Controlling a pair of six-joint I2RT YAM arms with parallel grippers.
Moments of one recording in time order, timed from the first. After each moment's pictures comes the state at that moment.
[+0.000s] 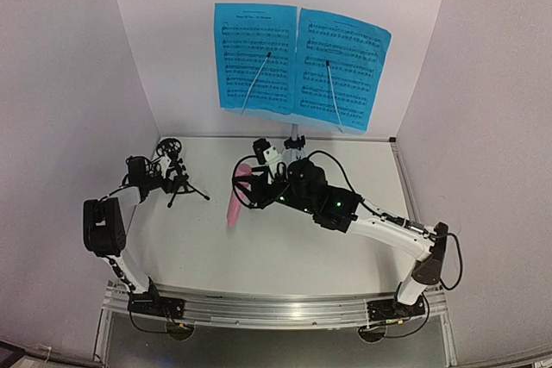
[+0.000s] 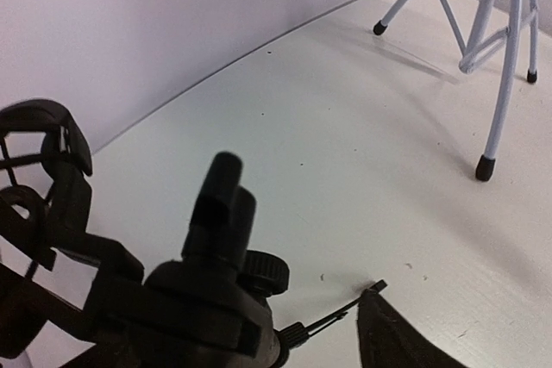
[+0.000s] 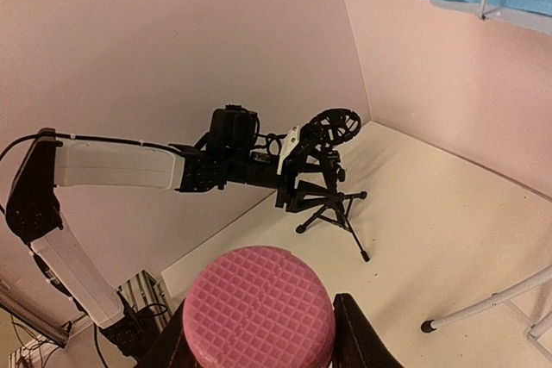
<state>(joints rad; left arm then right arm) 0.11 1.77 1.04 0.14 0.78 0.58 1.10 1.73 1.75 -0.19 0.05 0.34</state>
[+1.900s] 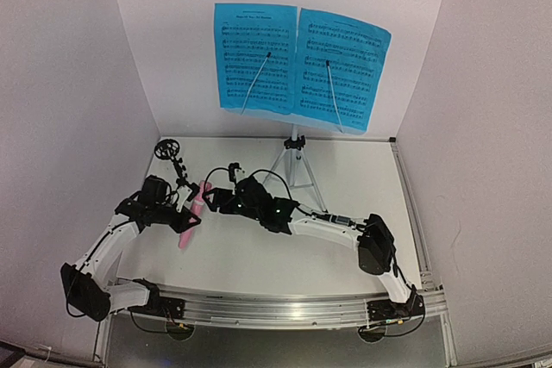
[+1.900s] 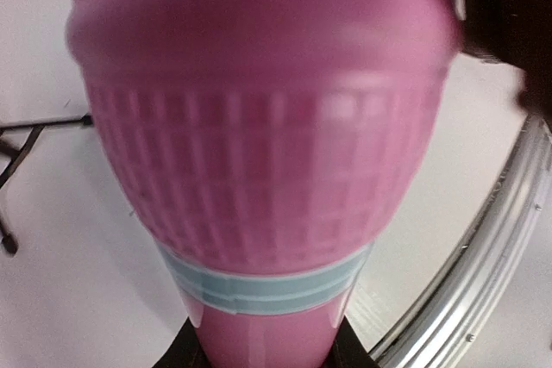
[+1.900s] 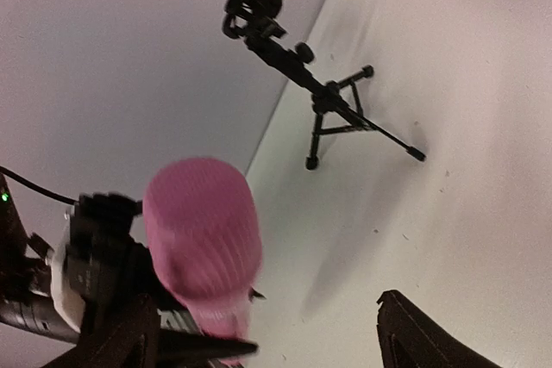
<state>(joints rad) -0.32 1.15 0.94 -0.78 0.38 0.23 1.10 2.22 1.96 -0.09 0.06 0.90</state>
